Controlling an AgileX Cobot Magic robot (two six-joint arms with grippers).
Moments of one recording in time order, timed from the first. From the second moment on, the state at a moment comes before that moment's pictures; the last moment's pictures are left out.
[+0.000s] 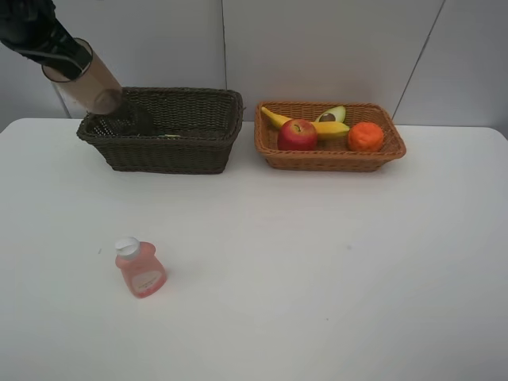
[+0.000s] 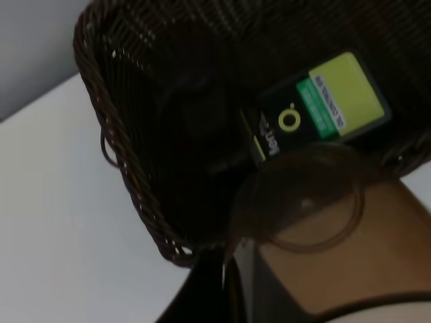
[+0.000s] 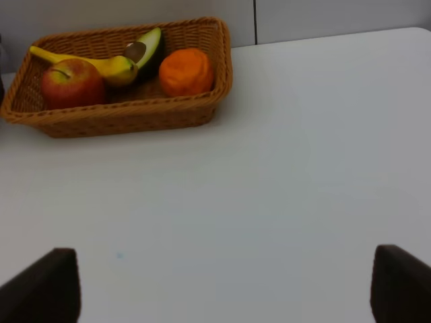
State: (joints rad) left arm -0.11 1.71 -1.41 -0.08 0.80 0.42; right arm 0.00 0.00 -0.52 -0.01 1.04 0.05
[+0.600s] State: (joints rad) left arm -0.18 1.86 -1.41 0.00 0.41 0.46; right arm 0.00 0.00 -0.52 -0.01 1.04 0.05
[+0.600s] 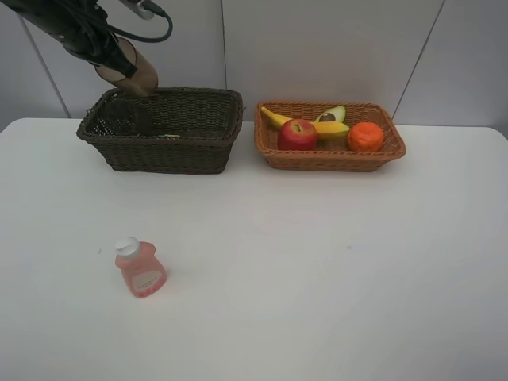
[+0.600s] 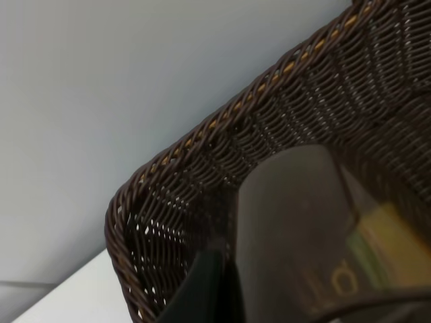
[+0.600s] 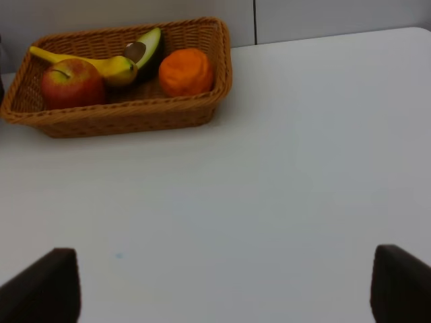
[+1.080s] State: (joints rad) left arm -0.19 1.99 -1.41 0.02 0.24 0.50; right arm 0.00 0.00 -0.52 -0.01 1.04 0.05
